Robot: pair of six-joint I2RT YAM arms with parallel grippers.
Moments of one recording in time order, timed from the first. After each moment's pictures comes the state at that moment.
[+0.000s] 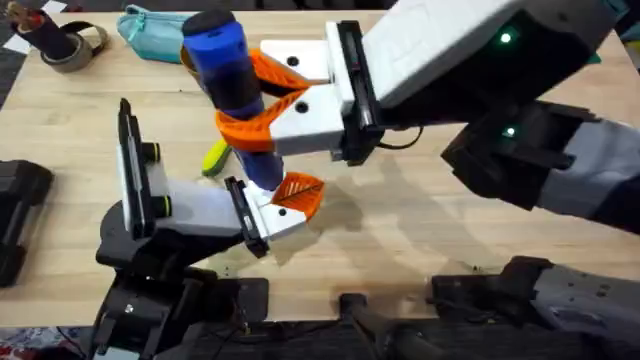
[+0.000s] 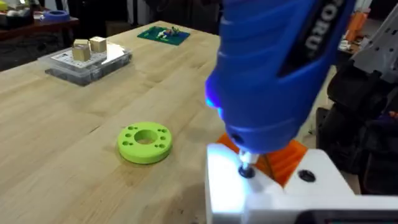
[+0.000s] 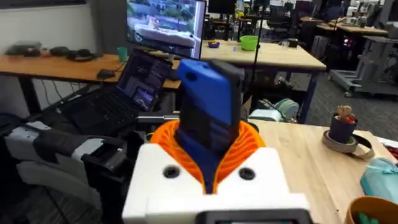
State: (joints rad) left arm -0.18 0.01 0.00 -0.08 0.97 -0.06; right arm 0.77 1.28 0.80 0.67 -0.89 0.09
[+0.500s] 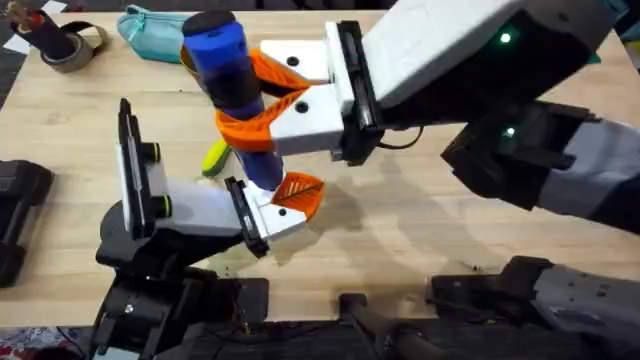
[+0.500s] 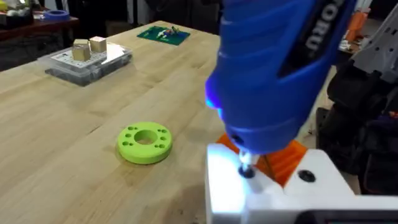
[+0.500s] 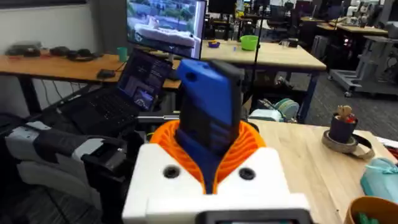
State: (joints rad) left arm -0.18 0.01 0.00 -0.08 0.97 -0.06; right arm 0.77 1.28 0.80 0.67 -0.89 0.09
